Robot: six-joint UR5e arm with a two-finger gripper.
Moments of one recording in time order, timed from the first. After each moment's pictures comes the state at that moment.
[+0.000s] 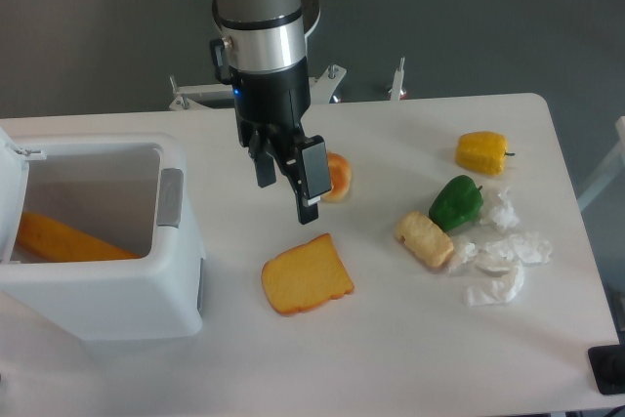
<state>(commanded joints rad) 2.33 -1.70 -1.50 -0.99 1.50 1.27</state>
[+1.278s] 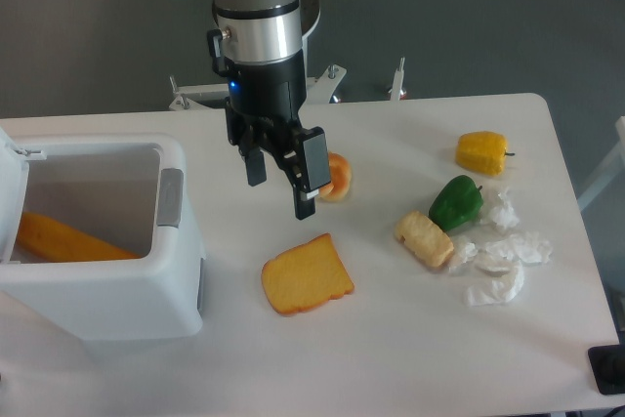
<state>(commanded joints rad) 2.33 -1.69 -1.48 -0.99 1.45 1.15</state>
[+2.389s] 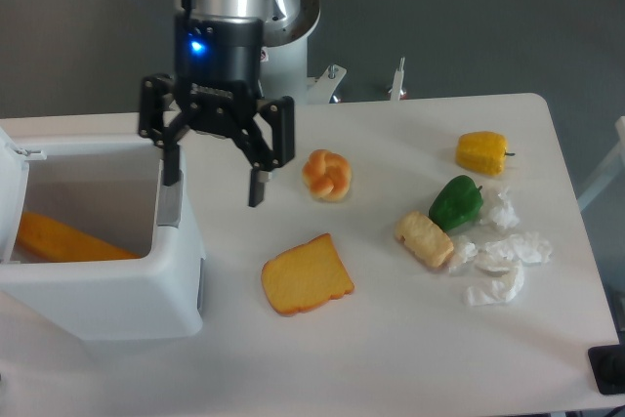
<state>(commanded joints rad) 2.26 -1.68 -1.40 -0.96 1.29 0.41</state>
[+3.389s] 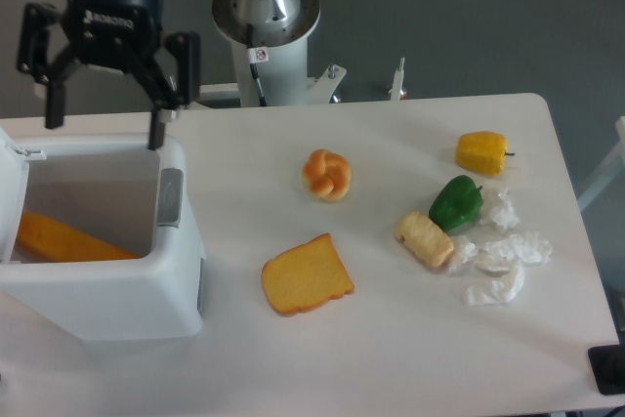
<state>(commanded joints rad) 2.15 -1.60 -1.37 -0.96 1.24 0.27</state>
